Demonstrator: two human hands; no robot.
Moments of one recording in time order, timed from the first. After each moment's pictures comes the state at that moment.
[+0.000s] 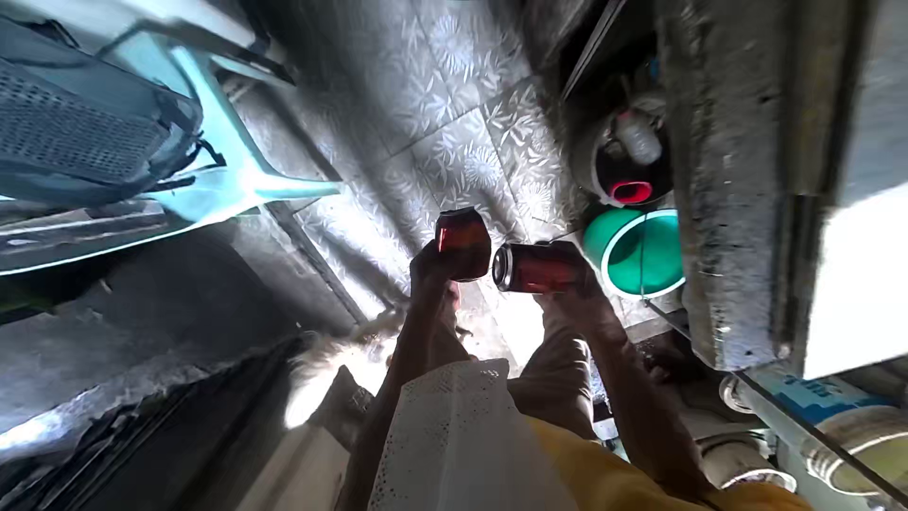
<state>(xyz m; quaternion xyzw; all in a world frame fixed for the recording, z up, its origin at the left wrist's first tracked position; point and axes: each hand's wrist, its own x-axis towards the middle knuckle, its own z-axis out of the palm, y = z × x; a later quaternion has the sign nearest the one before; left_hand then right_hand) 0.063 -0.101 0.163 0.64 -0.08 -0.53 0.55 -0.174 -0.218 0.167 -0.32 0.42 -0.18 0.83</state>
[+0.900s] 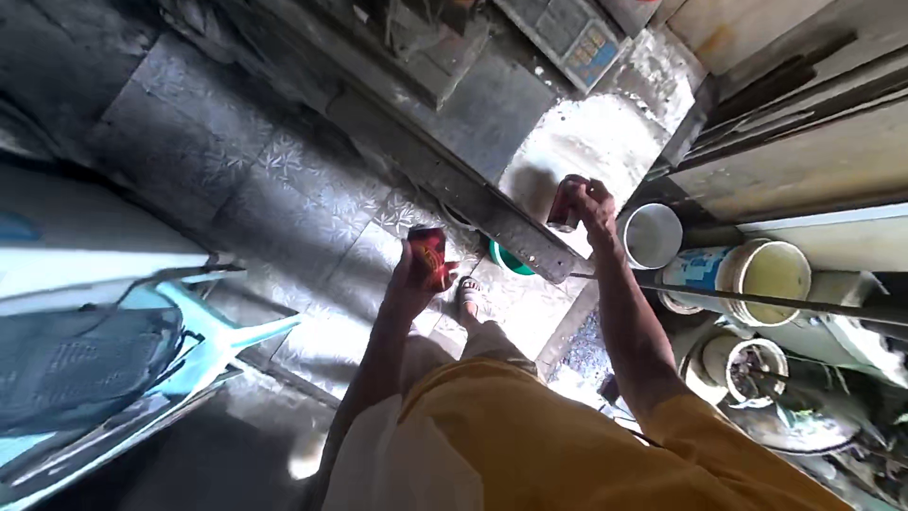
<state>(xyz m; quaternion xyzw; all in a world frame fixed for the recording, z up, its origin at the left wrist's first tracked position) -0.071 -0.209 0.356 0.42 -0.07 -0.78 0.47 -0.453 -0.344 0.318 -0.44 0.75 -0.31 0.39</state>
